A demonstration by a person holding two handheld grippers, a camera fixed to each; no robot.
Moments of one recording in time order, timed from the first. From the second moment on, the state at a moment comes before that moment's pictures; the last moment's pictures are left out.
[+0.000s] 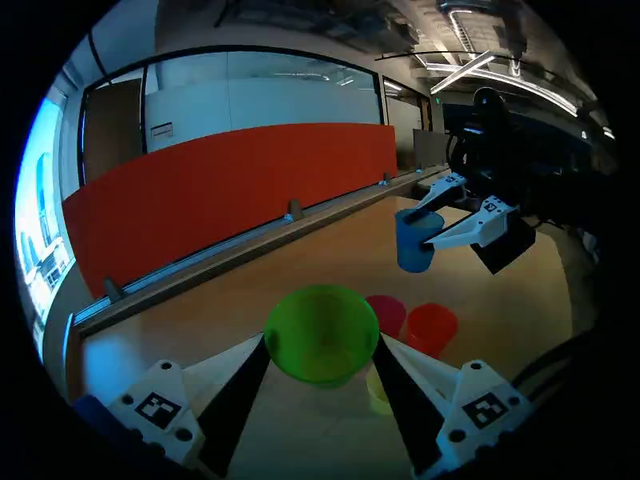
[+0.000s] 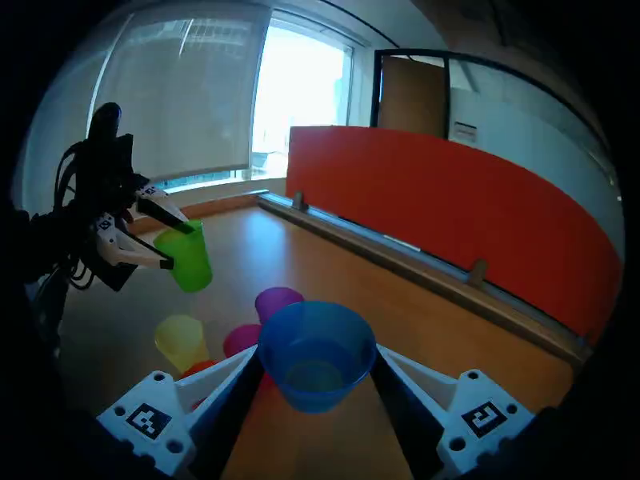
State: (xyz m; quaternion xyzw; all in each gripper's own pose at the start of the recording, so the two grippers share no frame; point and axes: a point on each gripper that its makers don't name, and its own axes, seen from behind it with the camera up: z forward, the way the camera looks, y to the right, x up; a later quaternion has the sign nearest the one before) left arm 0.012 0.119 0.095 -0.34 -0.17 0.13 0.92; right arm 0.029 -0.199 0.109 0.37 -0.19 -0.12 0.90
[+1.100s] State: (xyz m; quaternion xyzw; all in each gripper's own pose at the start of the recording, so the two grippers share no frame) left arm 0.072 0.120 0.052 -0.33 -0.11 0.11 0.93; right arm 0.076 -0.197 0.054 0.37 -0.14 -0.11 0.91
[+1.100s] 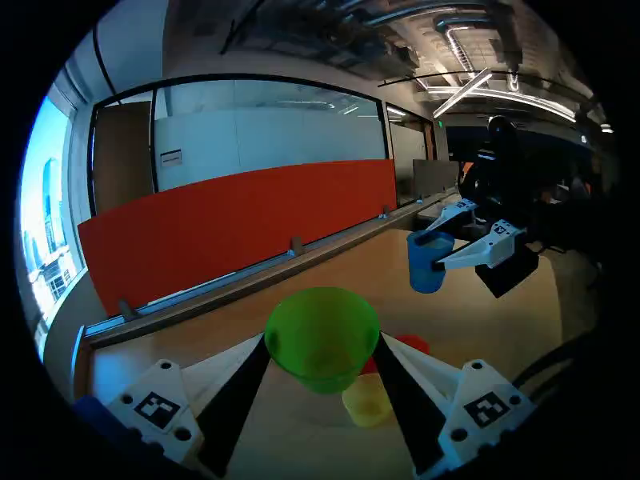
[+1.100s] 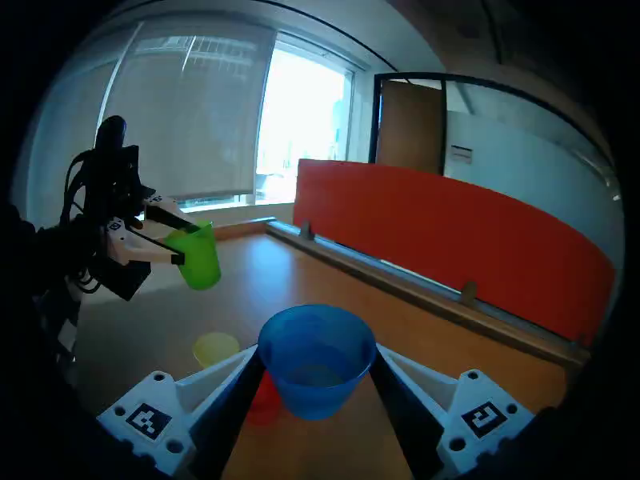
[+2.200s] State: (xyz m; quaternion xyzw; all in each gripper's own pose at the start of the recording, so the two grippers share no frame) left arm 0.098 0.126 0.028 -0.34 -0.08 0.09 0.93; right arm 0.095 -0.200 0.035 0.37 -0.12 -0.10 0.91
